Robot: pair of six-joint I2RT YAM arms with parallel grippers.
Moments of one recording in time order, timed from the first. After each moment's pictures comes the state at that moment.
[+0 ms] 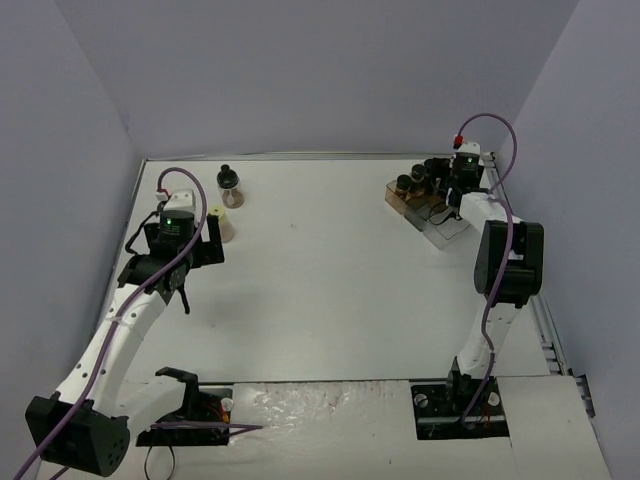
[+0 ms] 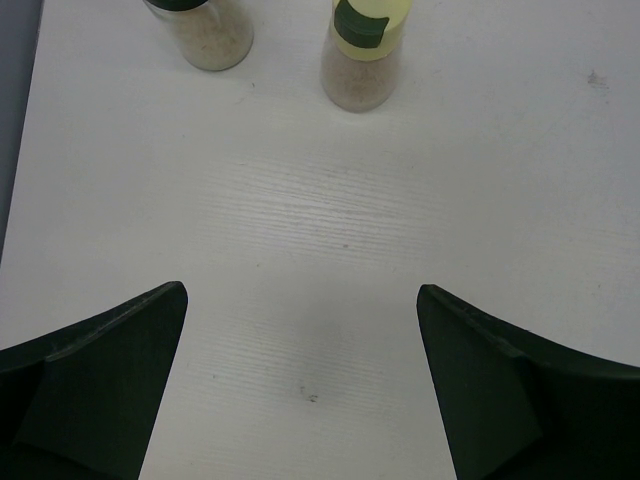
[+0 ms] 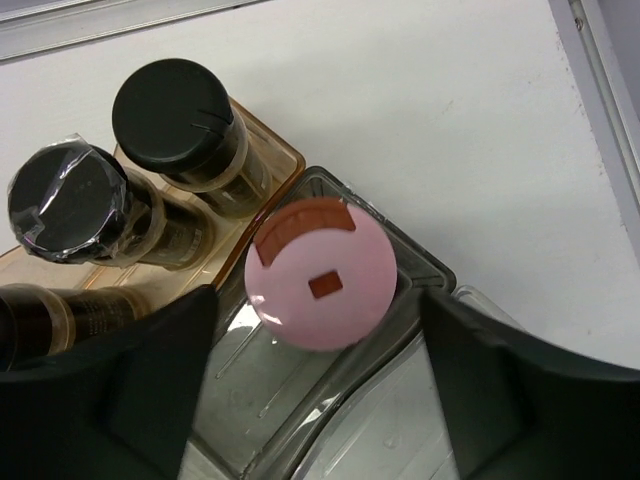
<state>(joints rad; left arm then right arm) -0.23 1.01 0.97 -0.66 -0.30 -0.25 -0.07 2.01 1.40 0.04 0.10 0.11</state>
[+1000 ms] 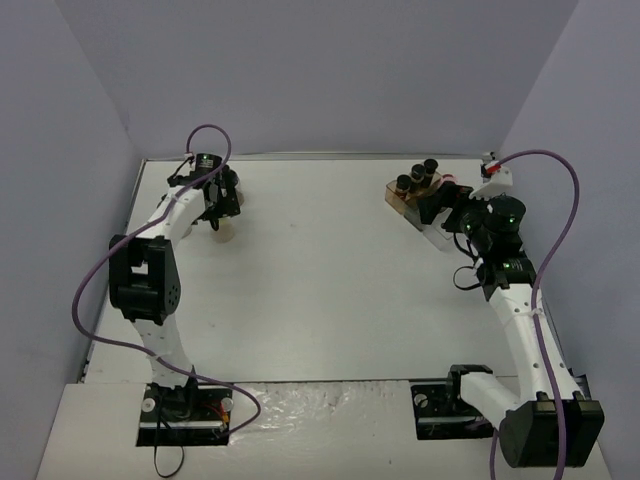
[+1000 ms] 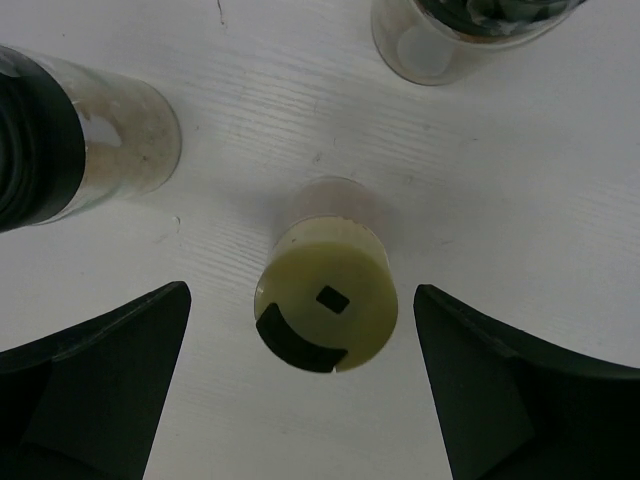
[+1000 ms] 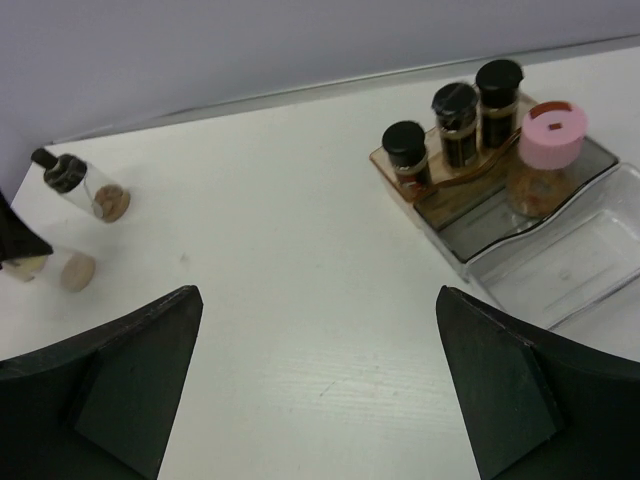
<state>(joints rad) -0.12 1.89 1.54 -0.65 -0.24 -0.35 -0.02 1.00 0.86 -0.07 -0.26 0.32</state>
